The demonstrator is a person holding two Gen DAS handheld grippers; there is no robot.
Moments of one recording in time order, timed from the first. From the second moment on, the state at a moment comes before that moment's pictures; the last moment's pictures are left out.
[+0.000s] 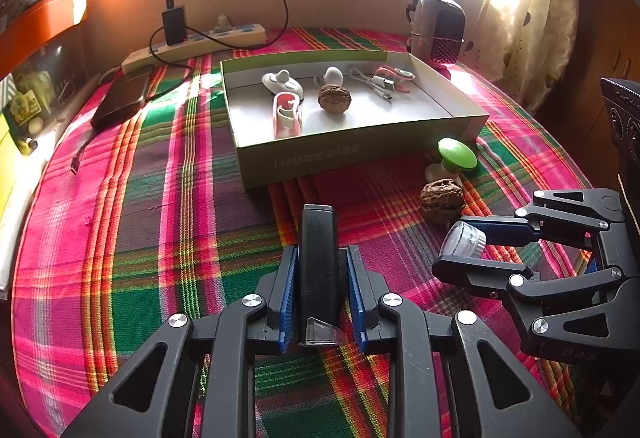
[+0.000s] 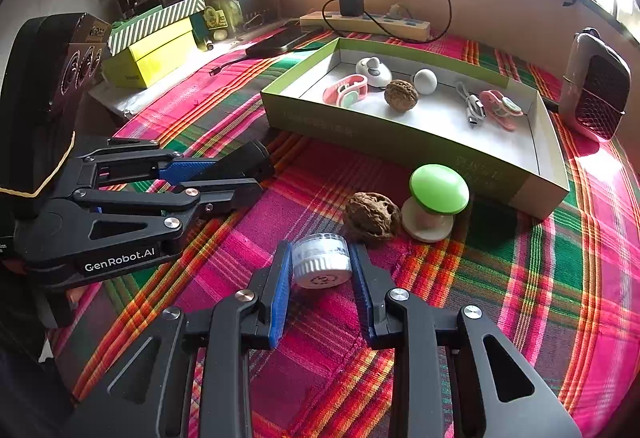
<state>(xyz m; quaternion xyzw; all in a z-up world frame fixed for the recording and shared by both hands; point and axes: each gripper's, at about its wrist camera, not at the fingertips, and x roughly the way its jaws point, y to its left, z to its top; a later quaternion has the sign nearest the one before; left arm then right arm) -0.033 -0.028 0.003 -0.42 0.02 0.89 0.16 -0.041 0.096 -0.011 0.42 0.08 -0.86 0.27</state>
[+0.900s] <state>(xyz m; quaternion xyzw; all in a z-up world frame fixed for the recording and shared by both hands) -0.060 -0.035 0.038 -0.40 0.00 0.90 0.17 -0.047 0.119 0.027 0.37 0.04 -0.89 0.25</state>
